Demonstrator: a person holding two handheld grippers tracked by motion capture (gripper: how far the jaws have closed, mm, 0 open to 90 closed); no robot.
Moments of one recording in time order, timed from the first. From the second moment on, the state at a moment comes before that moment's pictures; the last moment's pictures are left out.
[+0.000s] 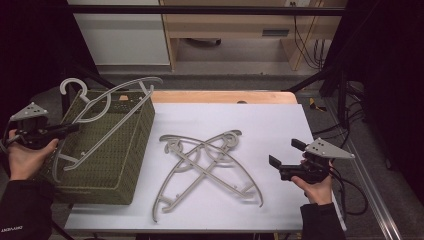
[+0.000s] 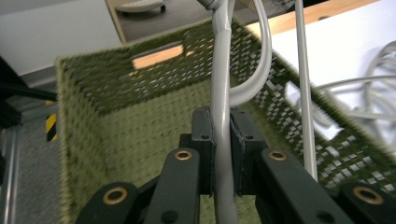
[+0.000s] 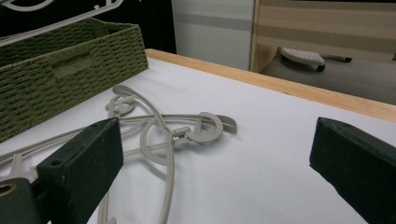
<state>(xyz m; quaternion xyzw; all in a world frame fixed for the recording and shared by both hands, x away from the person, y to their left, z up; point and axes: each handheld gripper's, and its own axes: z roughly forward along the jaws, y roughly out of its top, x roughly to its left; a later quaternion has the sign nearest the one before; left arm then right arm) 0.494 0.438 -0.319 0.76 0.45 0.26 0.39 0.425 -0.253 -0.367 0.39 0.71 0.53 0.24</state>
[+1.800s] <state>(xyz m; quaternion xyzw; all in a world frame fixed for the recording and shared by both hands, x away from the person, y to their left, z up) 0.506 0.449 -0.378 0.80 0.52 0.22 0.20 0.426 -0.250 -0.369 0.39 0.71 0.53 0.24</state>
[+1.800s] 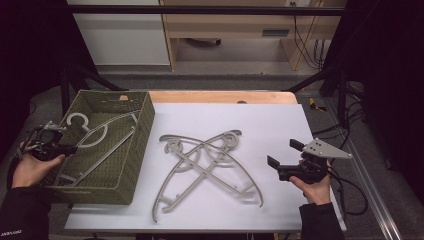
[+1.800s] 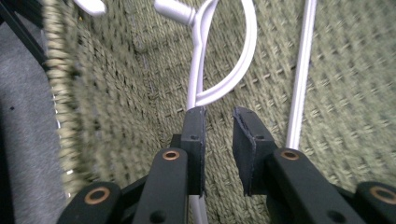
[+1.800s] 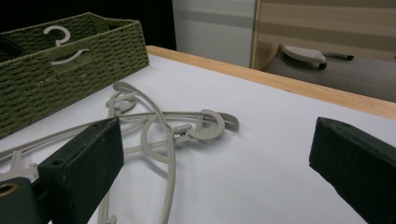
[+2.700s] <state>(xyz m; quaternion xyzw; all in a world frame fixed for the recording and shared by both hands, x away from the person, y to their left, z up) 0.444 0.323 -0.339 0.74 0.37 0.25 0.50 0.428 -0.241 -0.358 0.38 0.71 0.53 0.25</state>
